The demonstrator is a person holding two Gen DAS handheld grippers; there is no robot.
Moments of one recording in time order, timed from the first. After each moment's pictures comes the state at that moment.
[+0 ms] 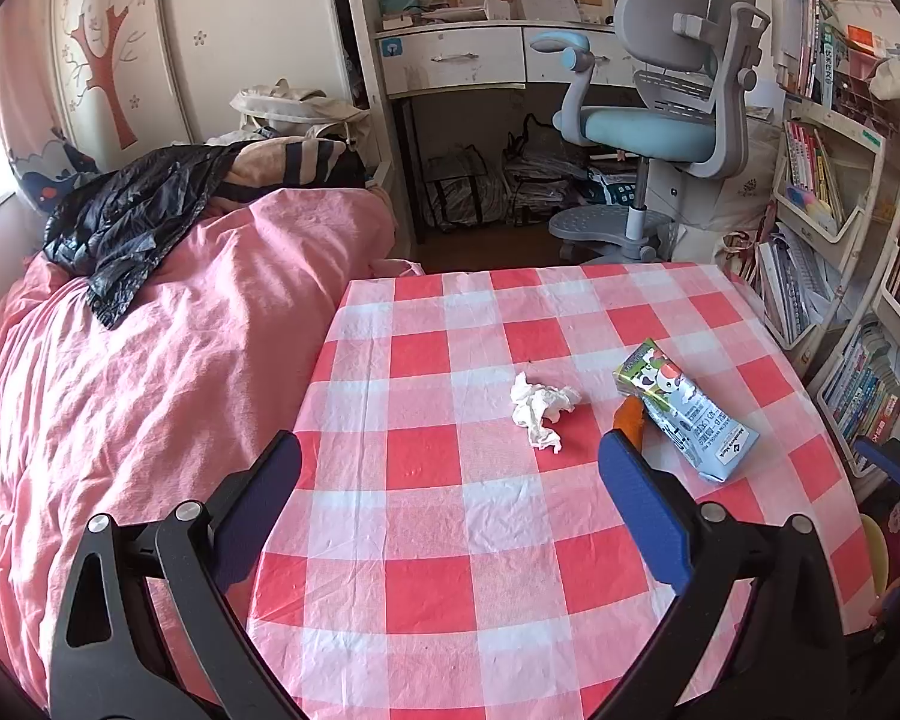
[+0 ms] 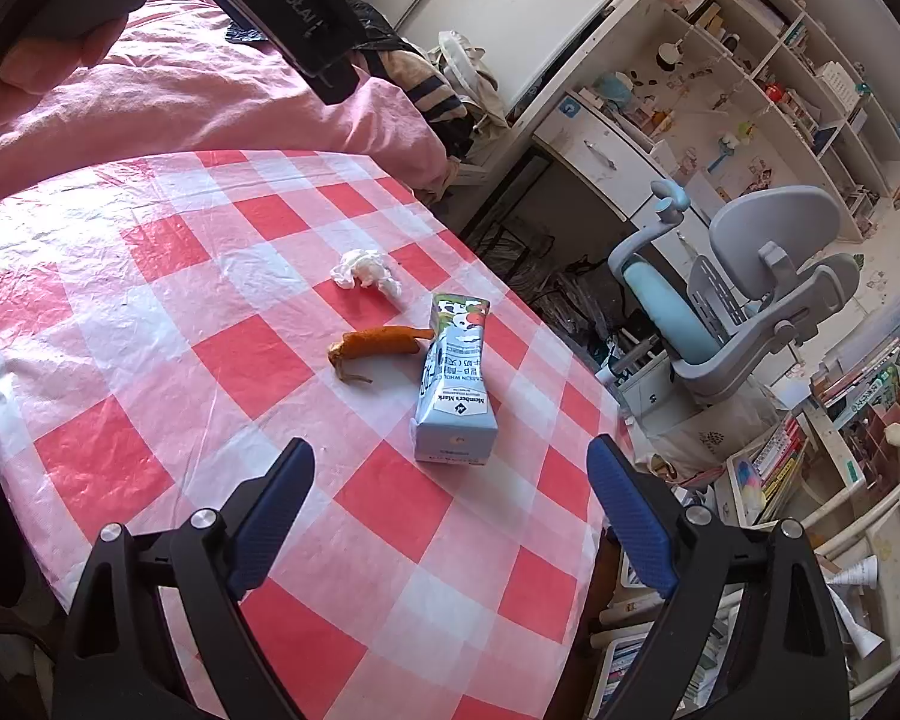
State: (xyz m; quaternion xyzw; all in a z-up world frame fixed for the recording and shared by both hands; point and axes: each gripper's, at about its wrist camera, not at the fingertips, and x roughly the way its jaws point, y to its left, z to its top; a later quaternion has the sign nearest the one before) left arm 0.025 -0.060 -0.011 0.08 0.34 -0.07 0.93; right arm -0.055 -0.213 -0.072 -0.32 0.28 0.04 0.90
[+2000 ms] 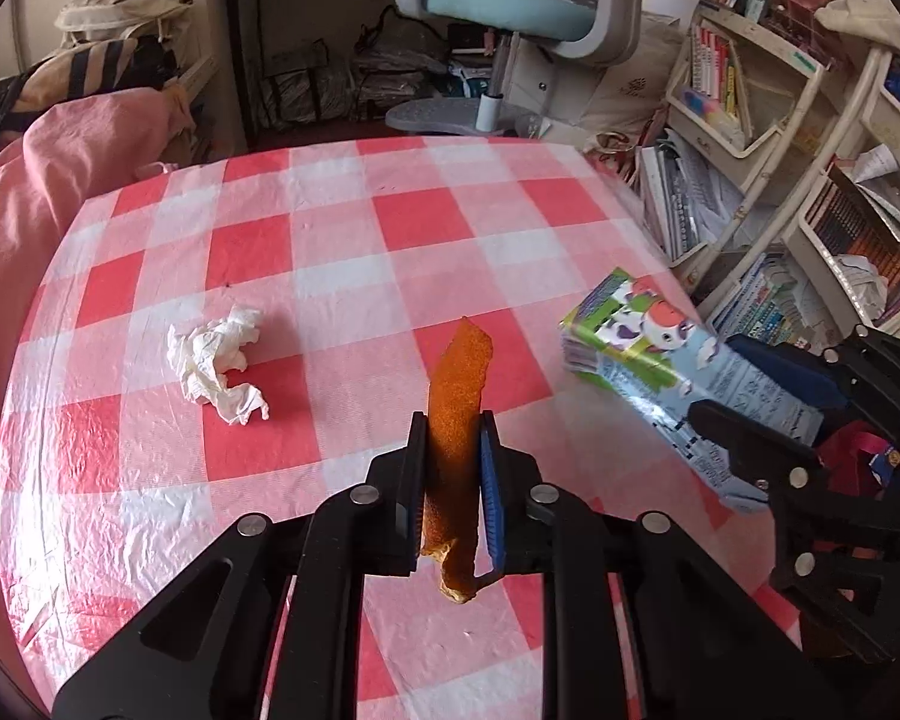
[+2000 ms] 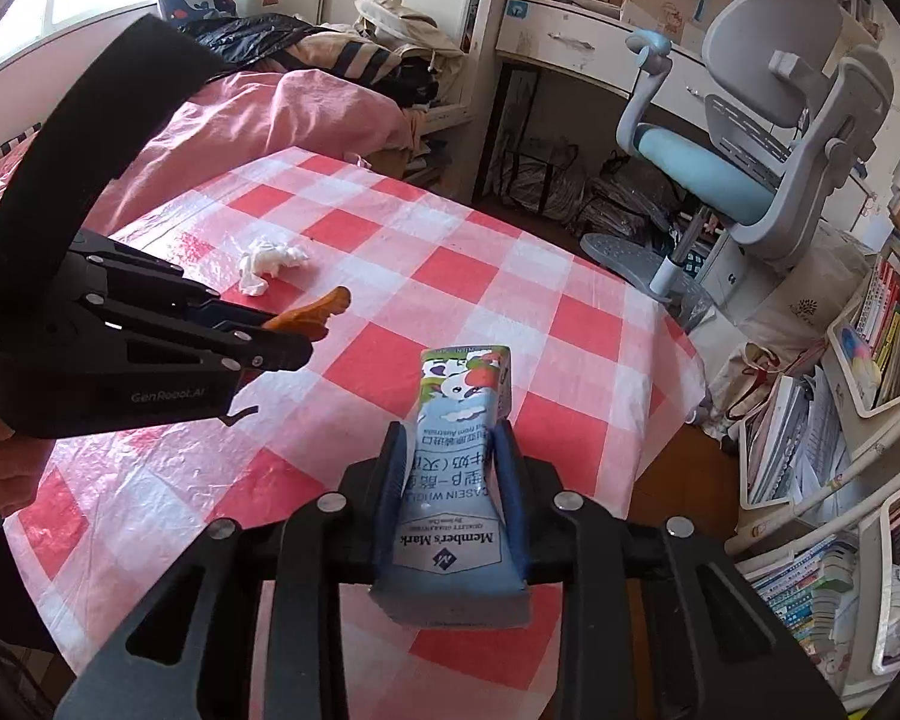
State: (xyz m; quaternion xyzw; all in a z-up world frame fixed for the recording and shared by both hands) left arm 0.081 -0.200 -0.095 0.05 0.46 -0.23 0.85; right arm 0.018 -0.316 -0.068 -0.13 0.38 0.09 0.91
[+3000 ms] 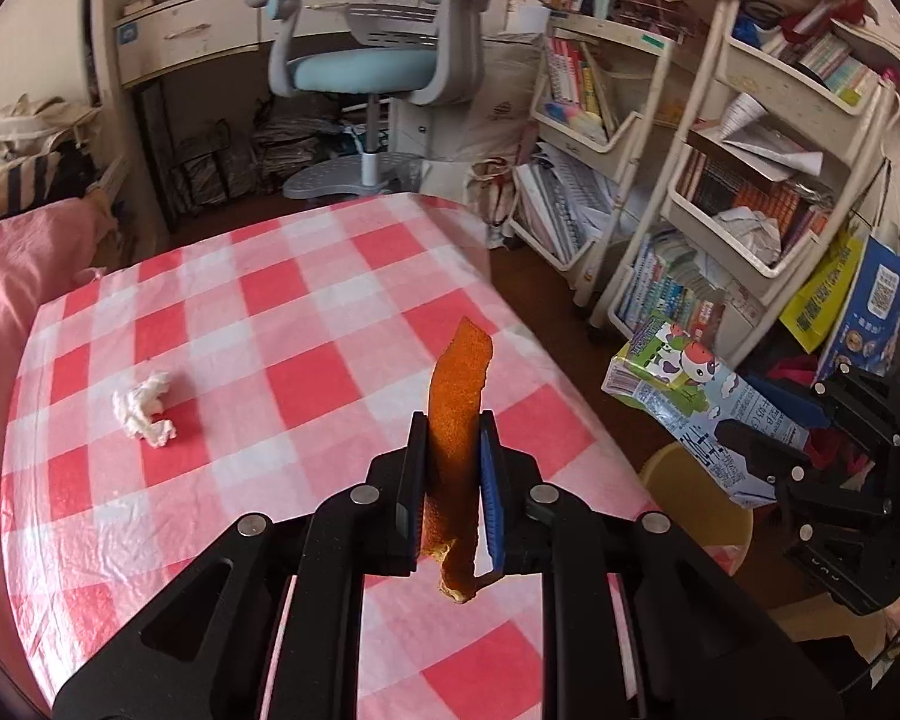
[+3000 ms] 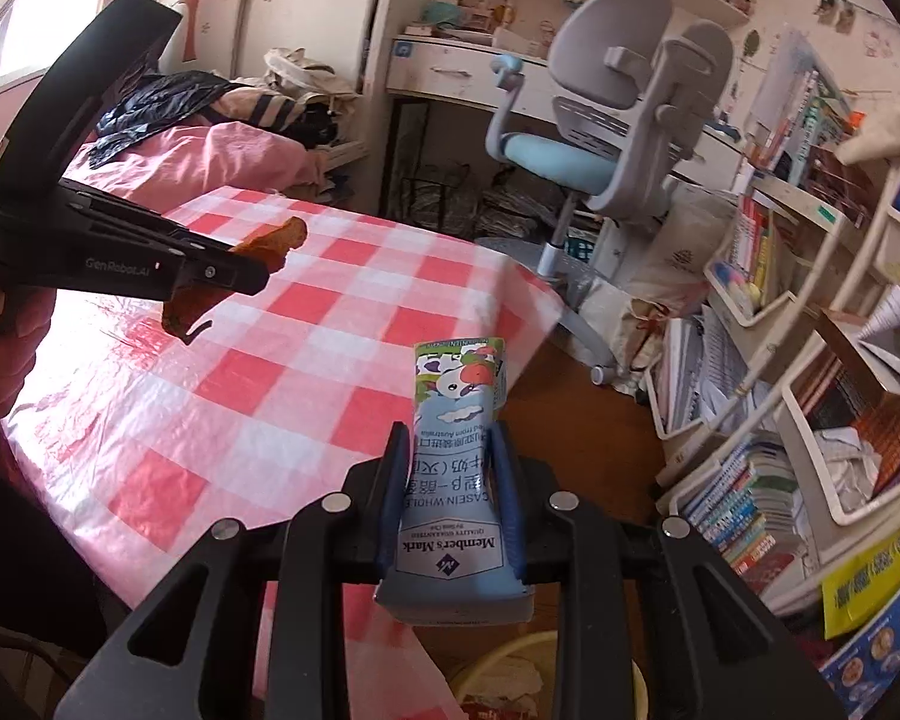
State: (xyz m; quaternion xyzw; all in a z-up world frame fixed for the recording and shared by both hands) left arm -0.008 -0.253 -0.043 0.10 0.40 -0.34 0.85; right arm -0.108 -0.383 -0.056 -0.09 0.33 -0.03 0.94
